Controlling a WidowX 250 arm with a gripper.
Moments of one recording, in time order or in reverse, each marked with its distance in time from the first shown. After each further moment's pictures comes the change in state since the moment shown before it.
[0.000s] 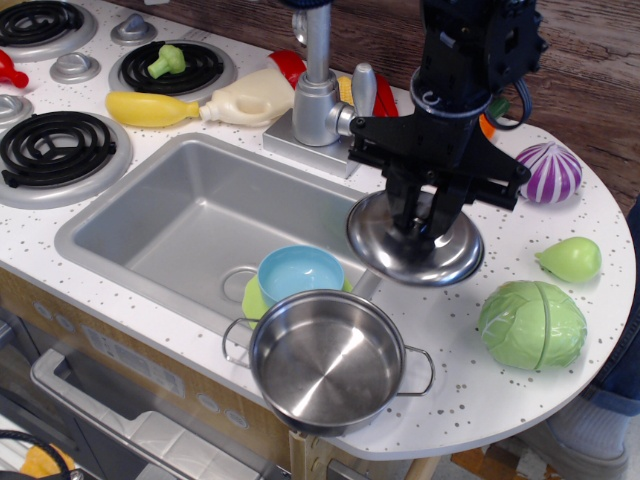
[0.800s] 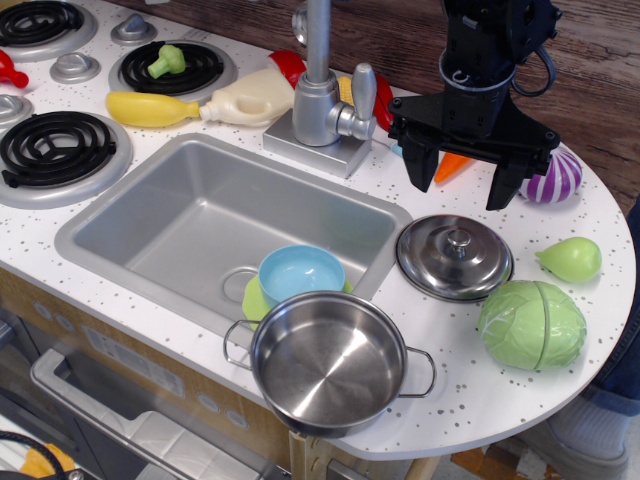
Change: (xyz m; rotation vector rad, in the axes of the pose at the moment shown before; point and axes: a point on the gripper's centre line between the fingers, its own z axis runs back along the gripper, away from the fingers) arm 0.031 -0.011 -0.014 -0.071 -0.059 -0.015
